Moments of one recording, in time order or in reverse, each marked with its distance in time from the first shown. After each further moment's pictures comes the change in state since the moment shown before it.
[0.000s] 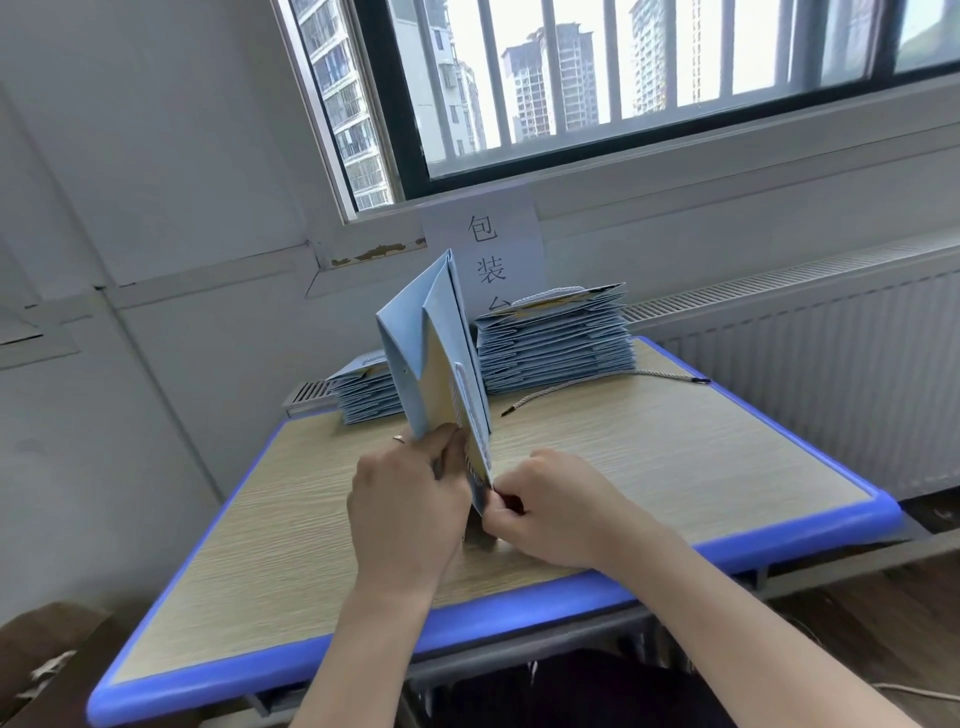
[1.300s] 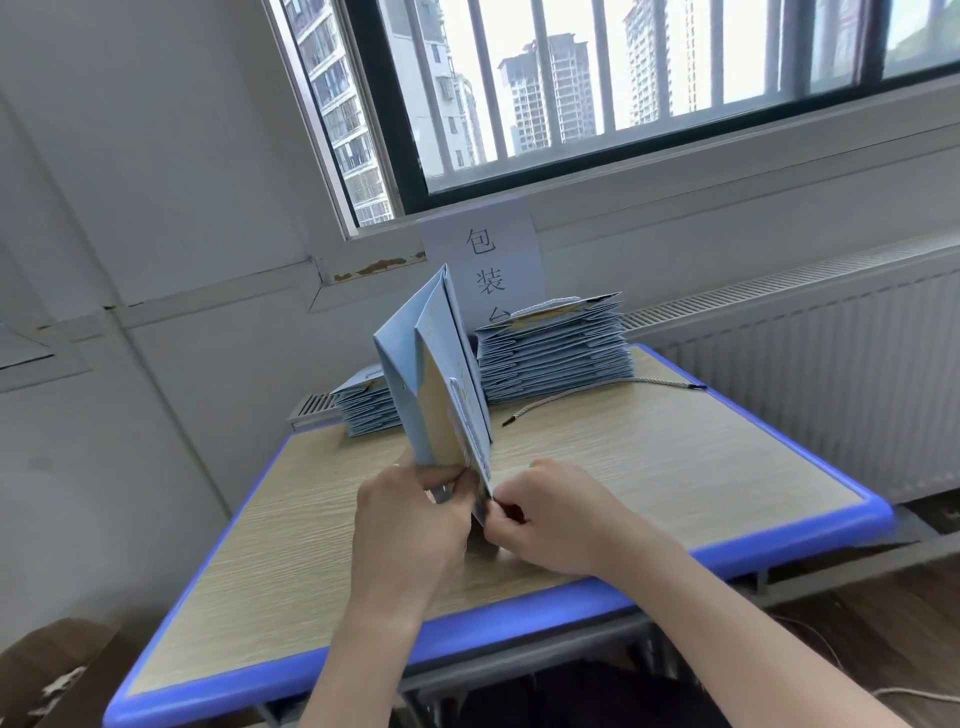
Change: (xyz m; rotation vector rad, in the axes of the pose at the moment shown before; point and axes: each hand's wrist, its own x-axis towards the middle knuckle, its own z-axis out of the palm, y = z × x) left_hand -0.004 0.011 -0.017 -0.212 -0.161 -0.194; right_hand 0.000 0.002 0.002 -0.042 0.005 -0.022
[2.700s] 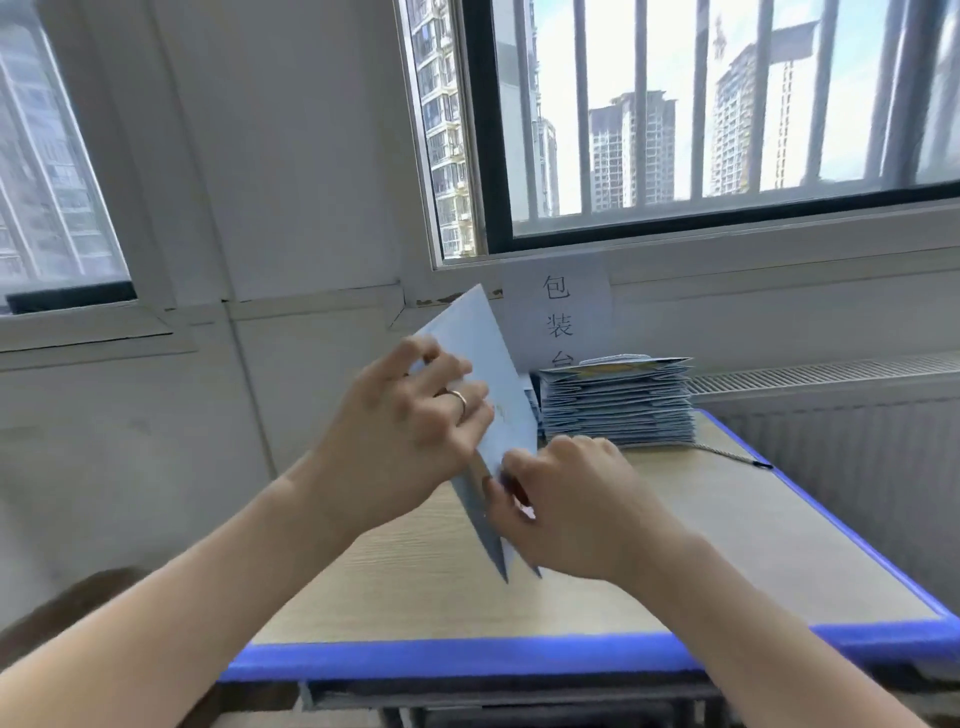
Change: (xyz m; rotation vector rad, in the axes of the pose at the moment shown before) left_hand 0.054 0.034 -0.109 1.106 0.325 1.313; right_hand 0.025 -0.063 -0.054 -0.321 0.310 -0.164
